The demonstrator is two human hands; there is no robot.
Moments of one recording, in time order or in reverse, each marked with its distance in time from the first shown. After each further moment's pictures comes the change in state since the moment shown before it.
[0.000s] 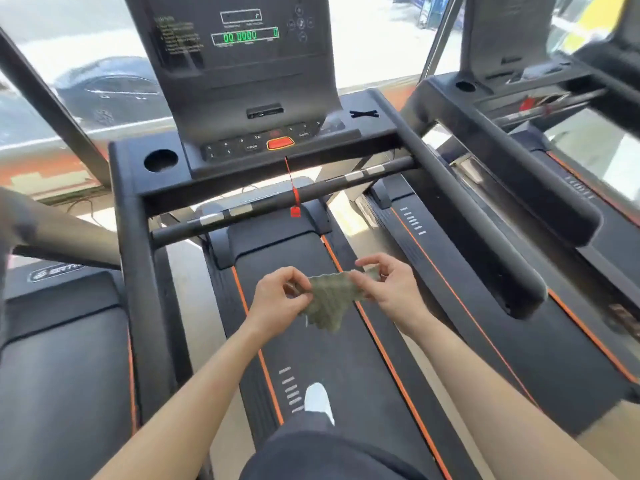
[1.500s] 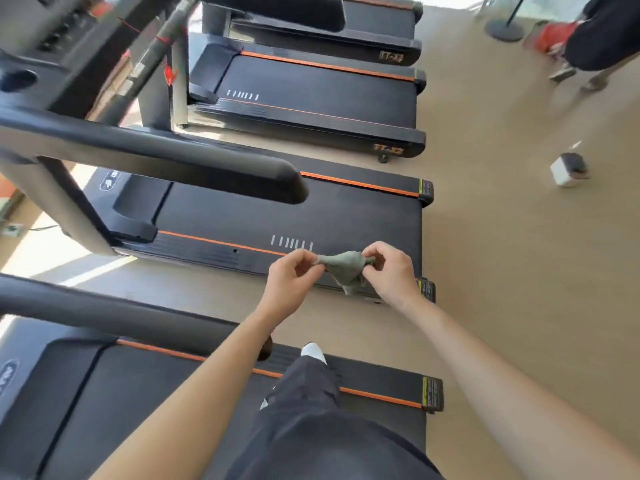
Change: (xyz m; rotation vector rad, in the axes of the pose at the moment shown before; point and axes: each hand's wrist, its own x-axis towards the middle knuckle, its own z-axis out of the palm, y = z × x) left_hand -0.368 -0.272 -0.309 0.052 -0.896 0.359; right_hand -0.549 0.018 0.503 -0.190 0.869 0.437
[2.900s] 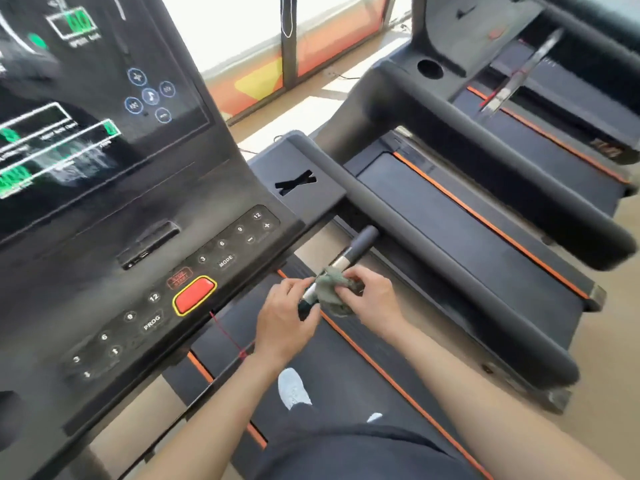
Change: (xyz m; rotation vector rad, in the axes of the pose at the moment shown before) left_hand -0.315 -0.246 -0.508 0.401 0.610 -0.128; right_hand -0.221 -0.385 0.504 -0.127 -0.543 -0.406
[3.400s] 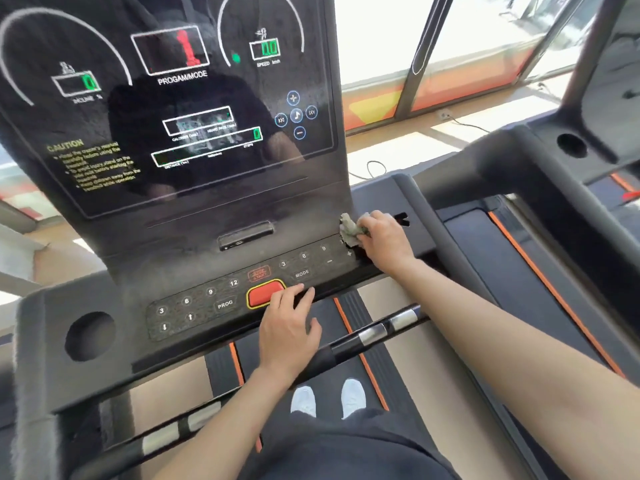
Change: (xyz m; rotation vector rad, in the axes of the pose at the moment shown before) left_hand -0.009 -0.036 -0.044 0.331 0.314 -0.250; right_hand 0.193 -0.094 0.057 -0.478 -0.129 -0.613
